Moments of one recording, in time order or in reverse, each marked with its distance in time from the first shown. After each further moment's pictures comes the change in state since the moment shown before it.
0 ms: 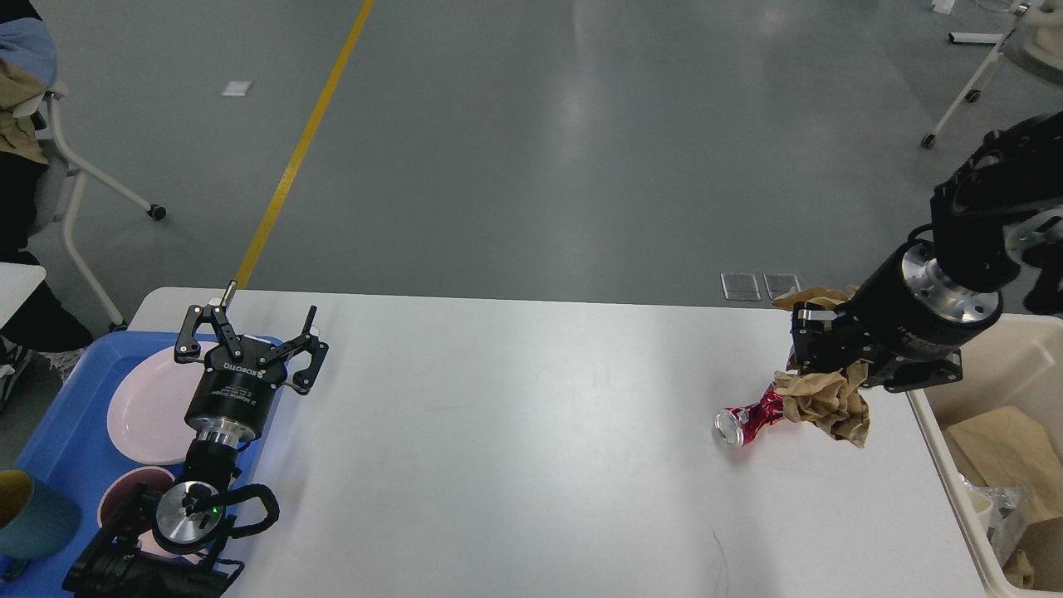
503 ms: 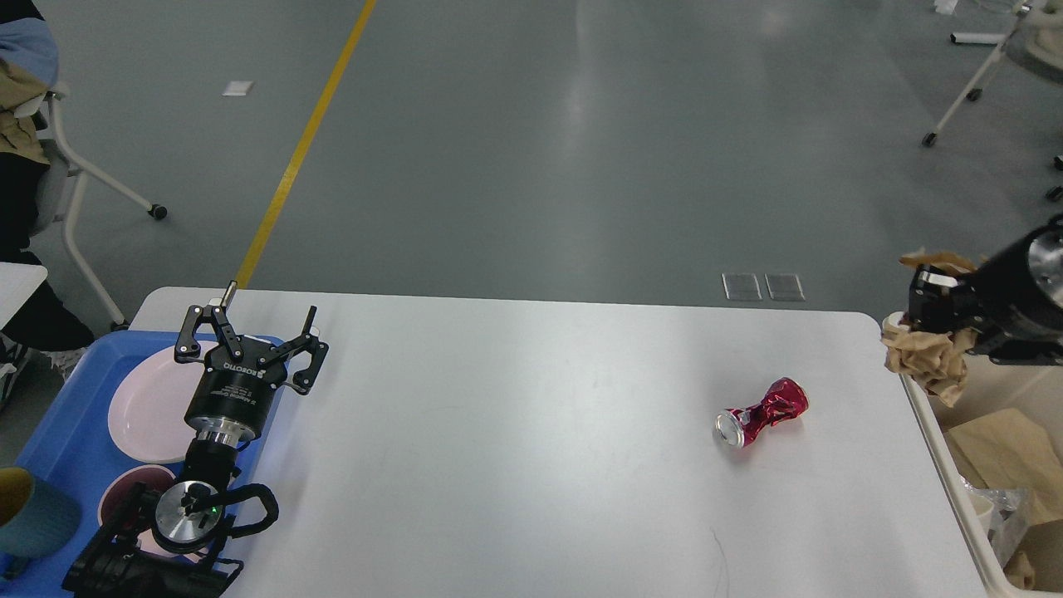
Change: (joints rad) left arm 0.000 0.000 0.000 0.000 0.000 0.000 0.000; right arm -0.216 -0.191 -0.163 -0.232 -0.006 -0.128 0.063
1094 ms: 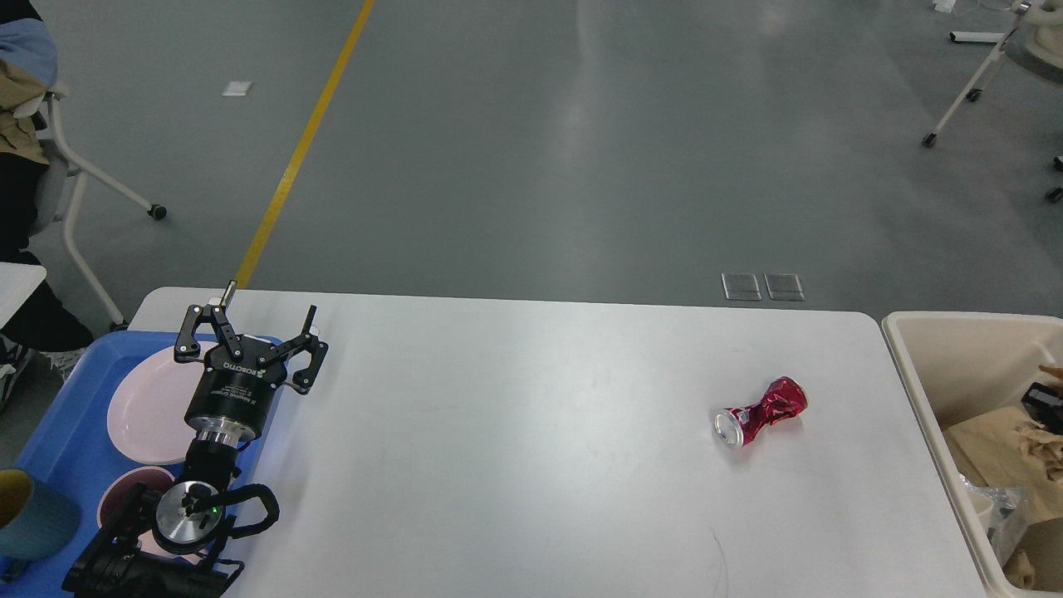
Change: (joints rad) left arm 0.000 0.000 0.000 0.000 0.000 0.000 -0.002; right arm -1.144 -0.112 0.380 -1.104 0.062 -0.107 -0.179
